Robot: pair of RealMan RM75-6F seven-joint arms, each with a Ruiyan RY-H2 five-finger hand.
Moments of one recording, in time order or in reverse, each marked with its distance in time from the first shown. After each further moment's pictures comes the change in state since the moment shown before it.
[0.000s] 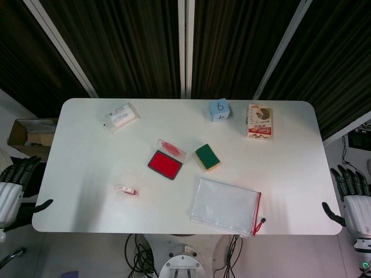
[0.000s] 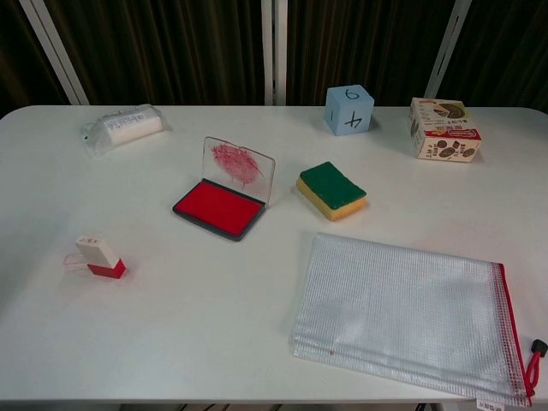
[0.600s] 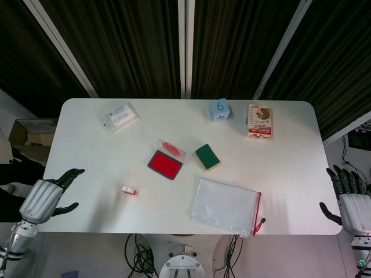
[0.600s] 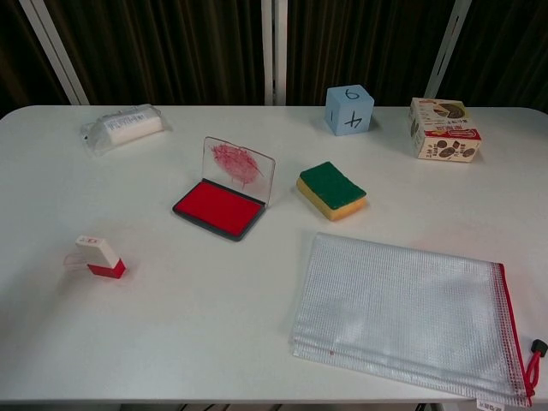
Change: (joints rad) left arm -0.108 -0.117 0.036 0.064 0.159 -0.104 0.027; right arm 0.014 0.014 -0.003 -0.041 0.024 -0.051 -0.047
